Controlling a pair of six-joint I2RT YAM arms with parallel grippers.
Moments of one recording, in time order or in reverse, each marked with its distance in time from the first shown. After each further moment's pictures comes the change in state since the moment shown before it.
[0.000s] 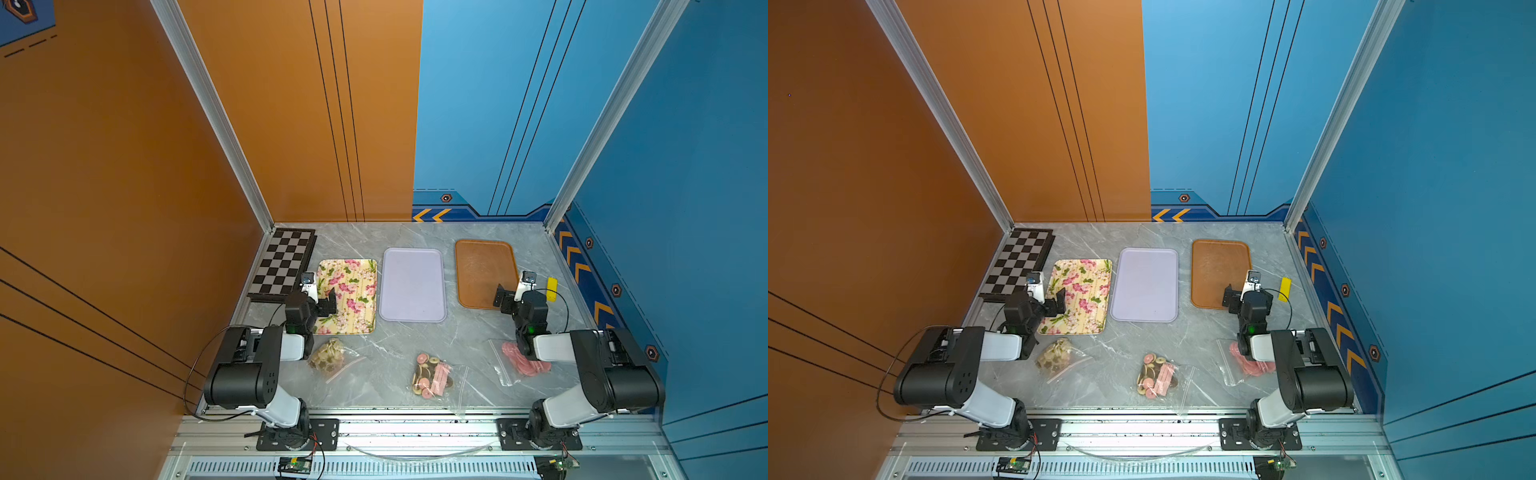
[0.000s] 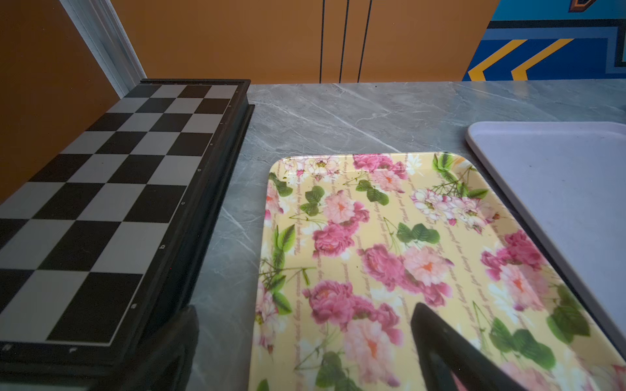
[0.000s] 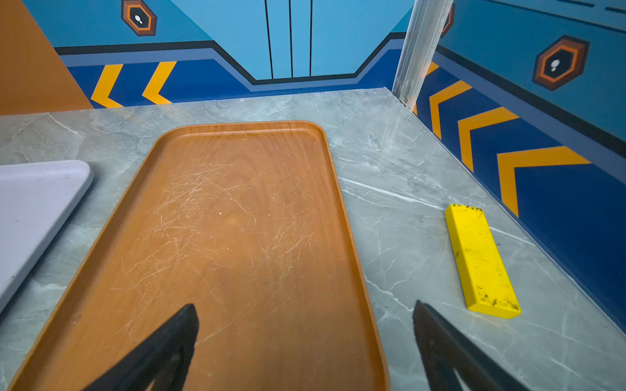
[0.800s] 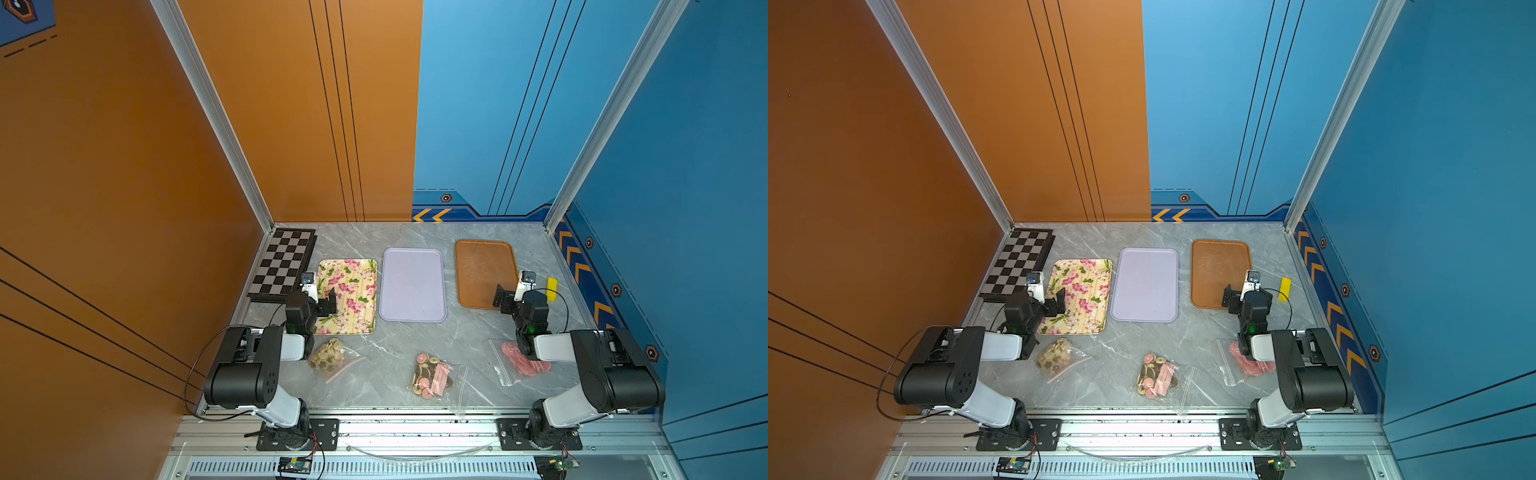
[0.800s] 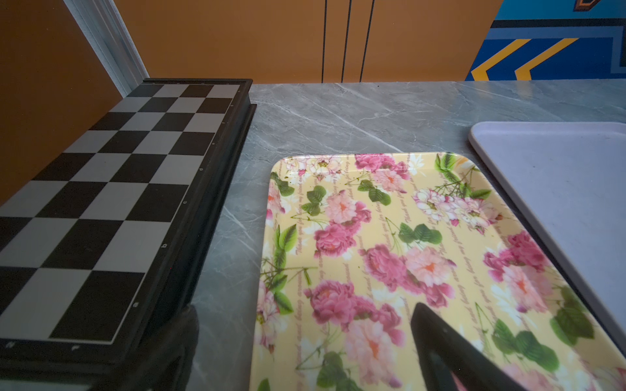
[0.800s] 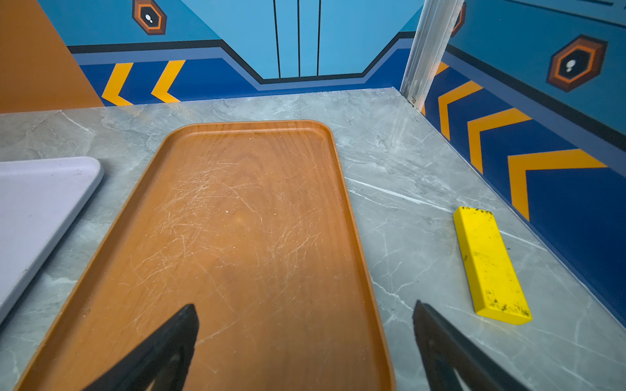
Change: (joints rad) left arm -0.007 0.001 0.000 0.000 -0.011 -0.002; right arm -0.008 0.000 0.000 0.000 -0.037 -0.007
